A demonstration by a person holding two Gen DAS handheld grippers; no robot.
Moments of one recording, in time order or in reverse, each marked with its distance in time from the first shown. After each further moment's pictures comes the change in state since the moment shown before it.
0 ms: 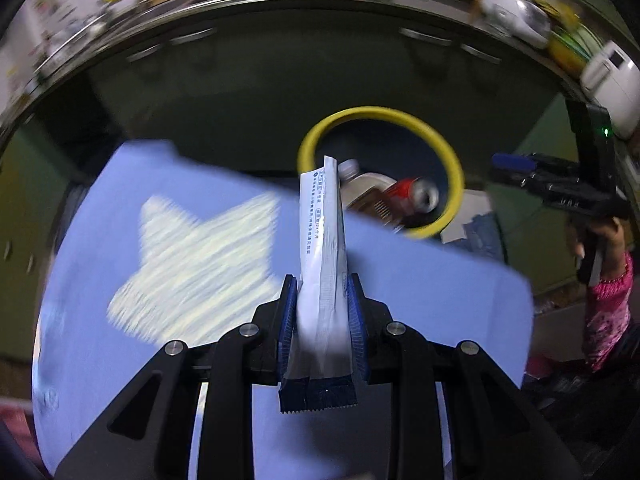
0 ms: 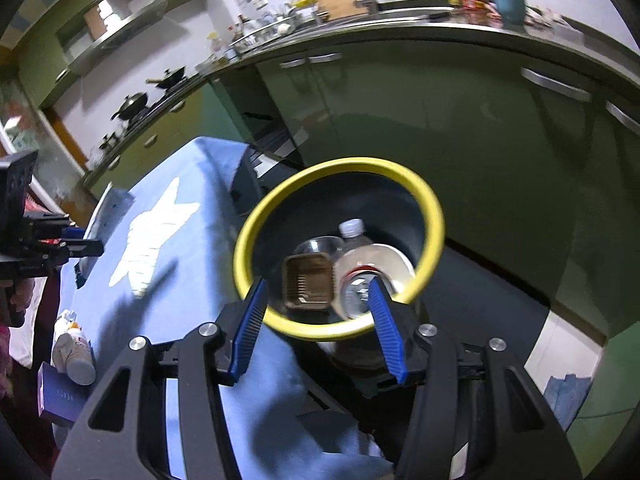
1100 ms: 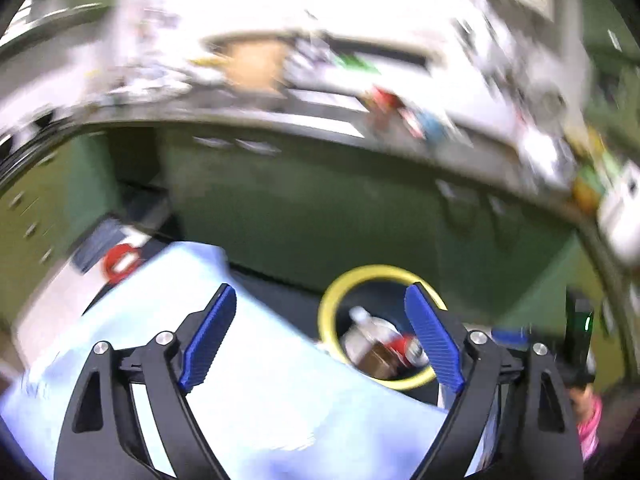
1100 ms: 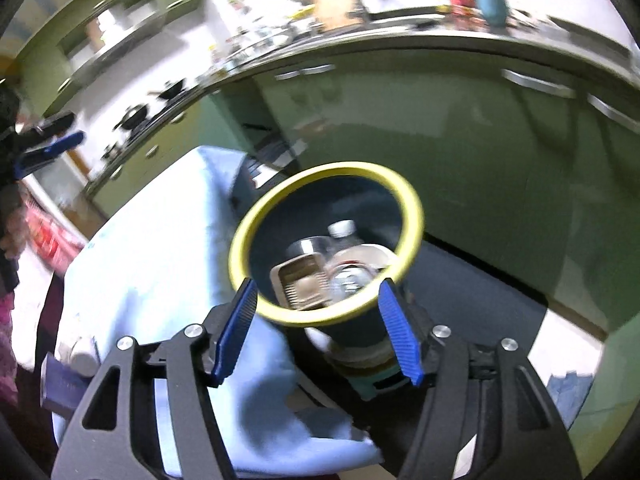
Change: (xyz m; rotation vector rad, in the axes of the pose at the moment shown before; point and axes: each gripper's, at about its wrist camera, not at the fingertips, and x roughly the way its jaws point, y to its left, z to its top) left arm -0.119 0.033 0.002 -0.334 -0.509 0.164; right arm -0.019 0.009 -0.015 -0.029 -0.034 0.021
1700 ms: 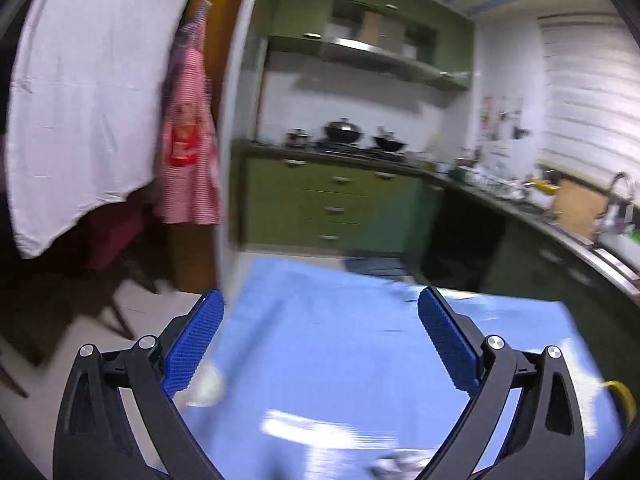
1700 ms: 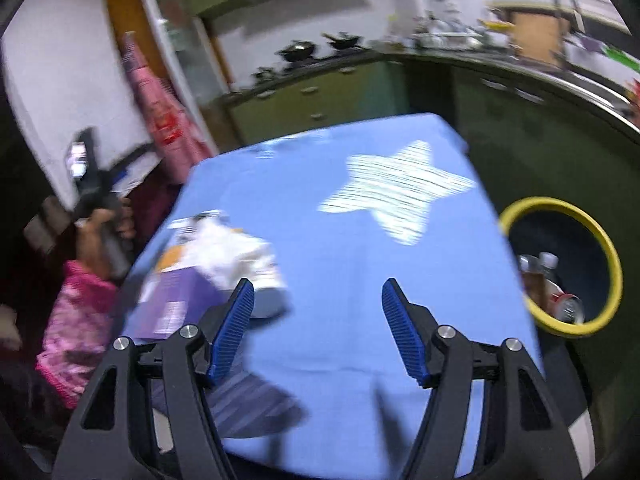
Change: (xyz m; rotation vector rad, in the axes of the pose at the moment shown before) left arm -0.208 0.235 -0.248 -0.555 -0.359 0.976; right arm -0.019 0.222 -0.064 -0.430 0.074 0.377
